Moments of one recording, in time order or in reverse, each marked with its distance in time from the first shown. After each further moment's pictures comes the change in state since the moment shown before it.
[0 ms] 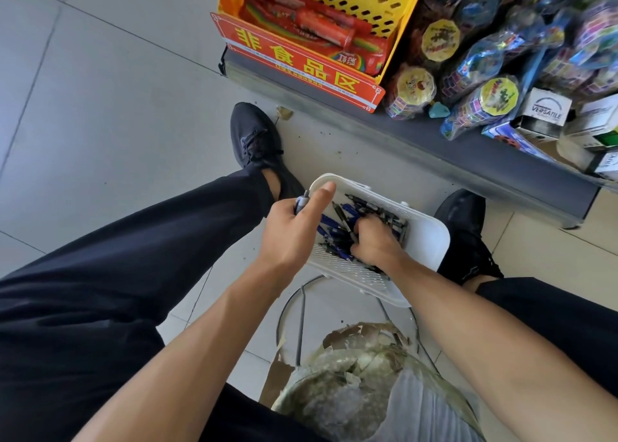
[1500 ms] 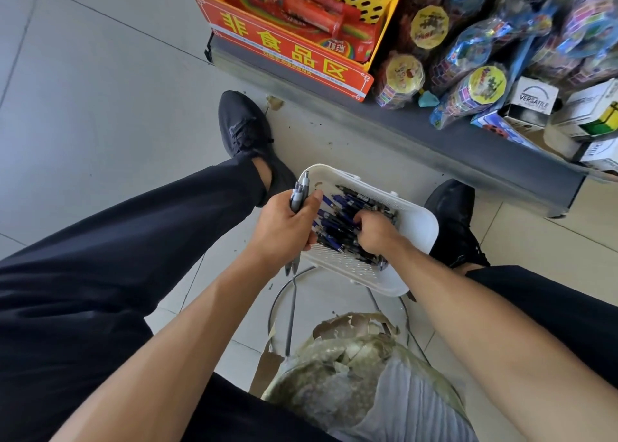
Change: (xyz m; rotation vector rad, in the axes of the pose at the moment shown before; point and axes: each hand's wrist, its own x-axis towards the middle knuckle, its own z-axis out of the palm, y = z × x) left_hand -0.001 -0.002 0.001 0.235 -0.111 -0.069; right_hand -0.003 0.022 -0.008 0.142 -0.096 0.074
